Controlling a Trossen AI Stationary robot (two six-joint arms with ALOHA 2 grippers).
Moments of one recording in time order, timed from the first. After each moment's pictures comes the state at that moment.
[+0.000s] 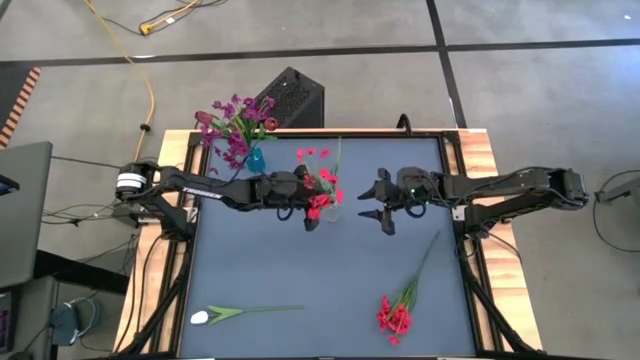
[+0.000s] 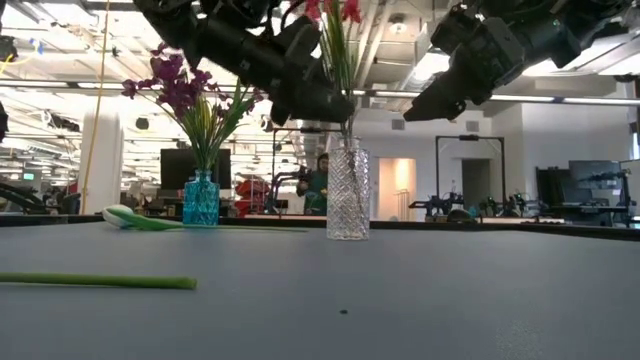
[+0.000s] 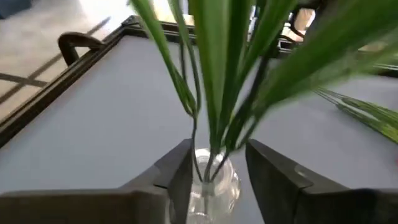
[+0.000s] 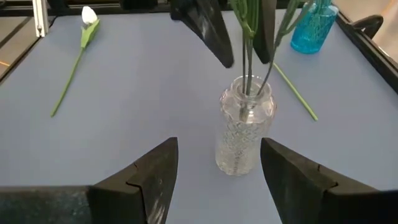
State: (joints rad) left arm 0.11 1.60 0.91 0.31 -0.10 -0.10; right arm -0.12 1.12 0.61 0.02 -0.10 -0.03
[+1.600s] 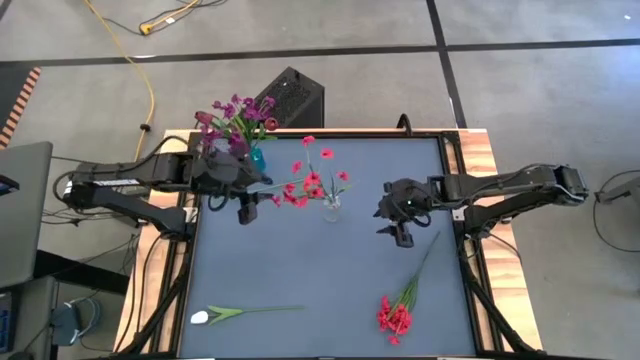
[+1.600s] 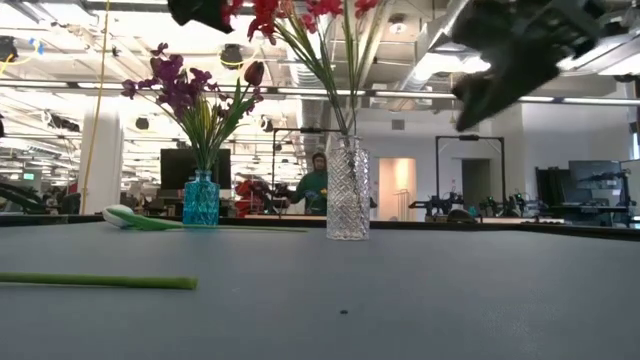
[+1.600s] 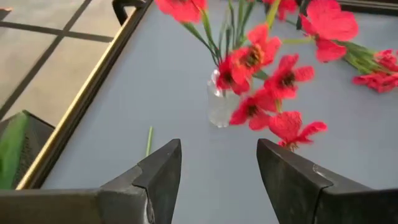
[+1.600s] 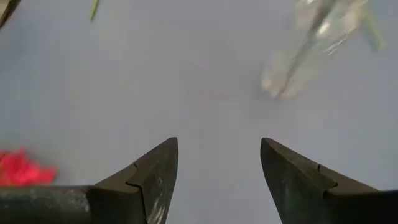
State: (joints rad) left arm 0.01 1.10 1.23 -0.81 -0.23 -0.14; right arm 0.01 1.12 0.78 -0.52 -0.11 -0.06
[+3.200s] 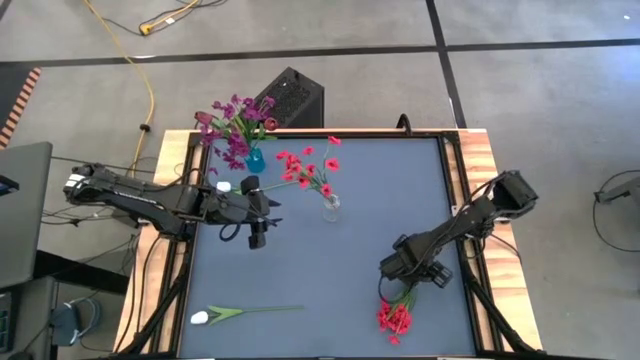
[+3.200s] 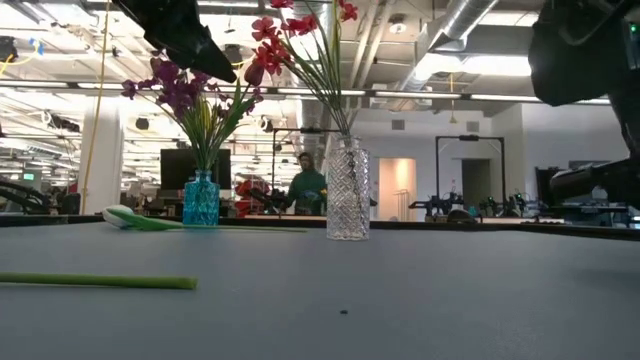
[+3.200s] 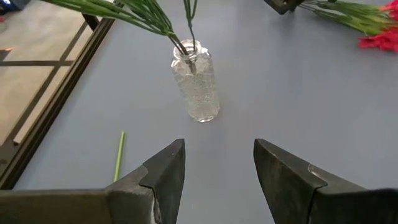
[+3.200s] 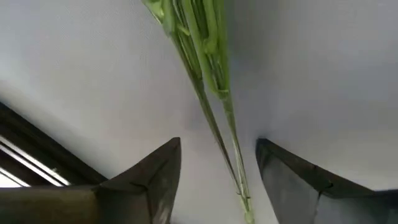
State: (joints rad) left arm -0.16 1.07 0.83 -0.38 -0.36 -0.09; right arm 0.46 1.70 0.84 -1.00 -0.16 -0.34
